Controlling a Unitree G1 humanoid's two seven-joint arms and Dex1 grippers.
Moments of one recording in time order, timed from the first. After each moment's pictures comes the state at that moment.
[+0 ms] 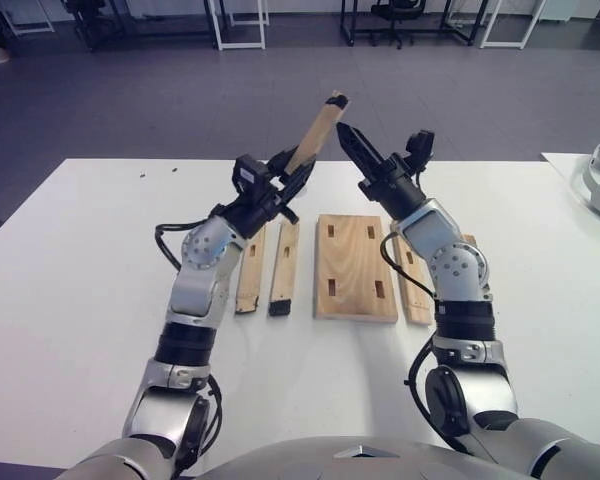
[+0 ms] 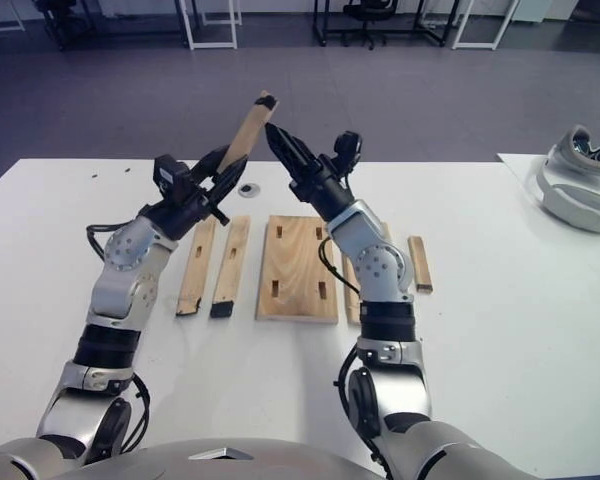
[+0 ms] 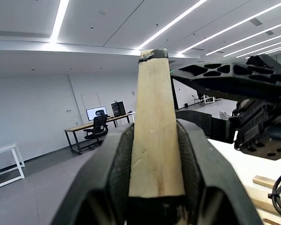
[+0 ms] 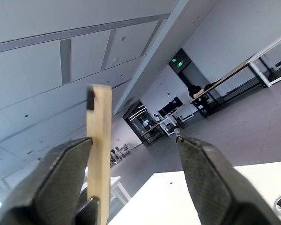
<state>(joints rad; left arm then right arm) -0.42 0.18 -0.07 -0.01 -0.26 -0.06 -0.54 -0.56 -0.01 -0.18 0.05 0.96 0.57 0.39</state>
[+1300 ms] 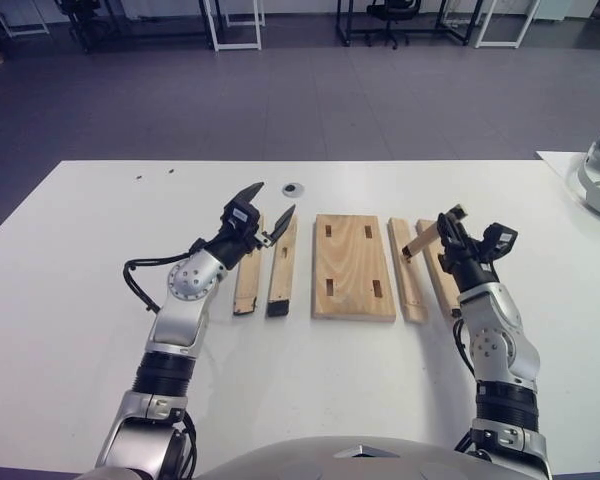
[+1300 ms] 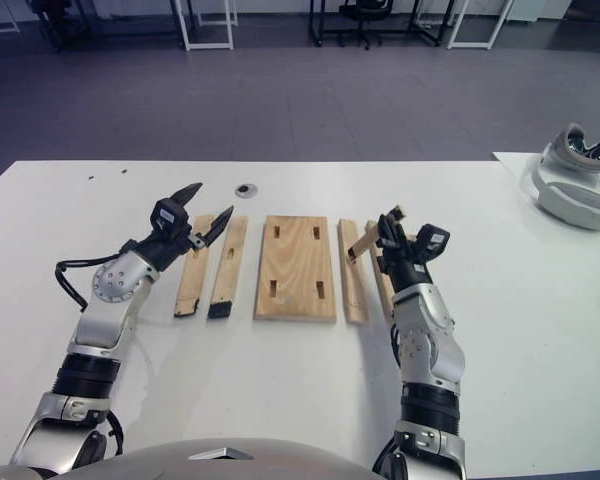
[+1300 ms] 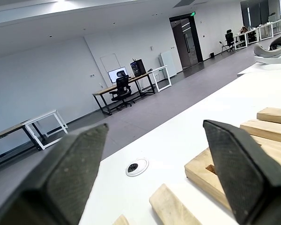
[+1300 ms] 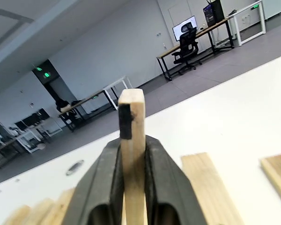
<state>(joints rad) -0.24 0.27 -0.06 0.01 -0.08 -0.08 -0.45 -0.10 -0.09 -0.32 -0.02 0.55 0.23 0.26</state>
